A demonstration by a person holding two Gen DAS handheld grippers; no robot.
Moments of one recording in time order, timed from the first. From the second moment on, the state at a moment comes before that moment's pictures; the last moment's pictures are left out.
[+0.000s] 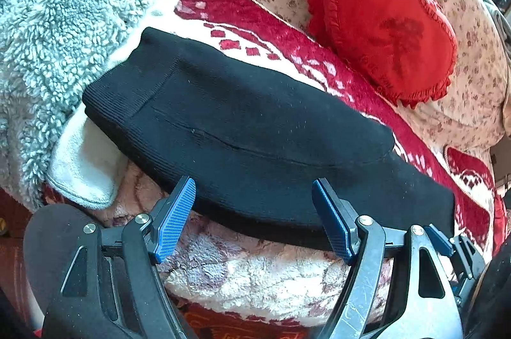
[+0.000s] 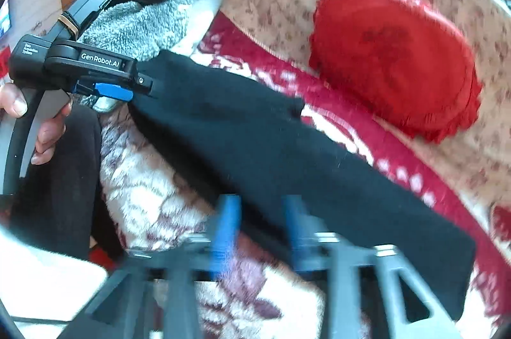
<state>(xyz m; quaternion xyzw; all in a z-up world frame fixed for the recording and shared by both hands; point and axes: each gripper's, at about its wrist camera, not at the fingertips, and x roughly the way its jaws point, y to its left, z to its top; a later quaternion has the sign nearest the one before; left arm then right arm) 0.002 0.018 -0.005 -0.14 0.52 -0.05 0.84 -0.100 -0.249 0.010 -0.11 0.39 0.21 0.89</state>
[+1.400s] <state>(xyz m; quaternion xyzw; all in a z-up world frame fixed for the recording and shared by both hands) 0.040 0.072 -0.032 -0.10 0.52 0.05 0.85 0.041 -0.237 -0.026 0.02 0.46 0.13 0.88</state>
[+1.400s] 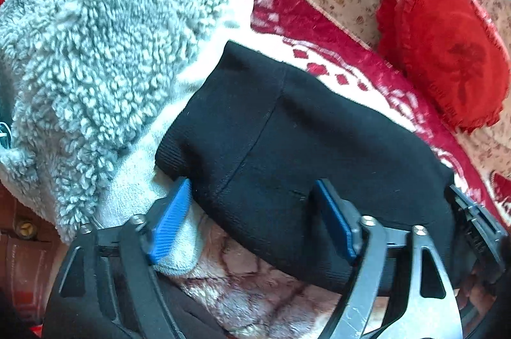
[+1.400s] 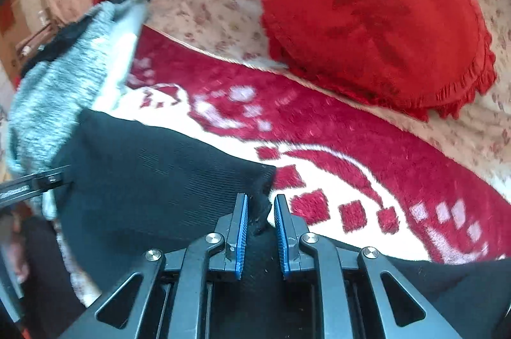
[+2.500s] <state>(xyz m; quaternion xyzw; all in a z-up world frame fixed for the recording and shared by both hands) -0.014 -0.051 0.011 -0.03 0.50 -0.07 0.86 -0.080 -0.290 -0.017 0.06 0.49 0.15 0.86</state>
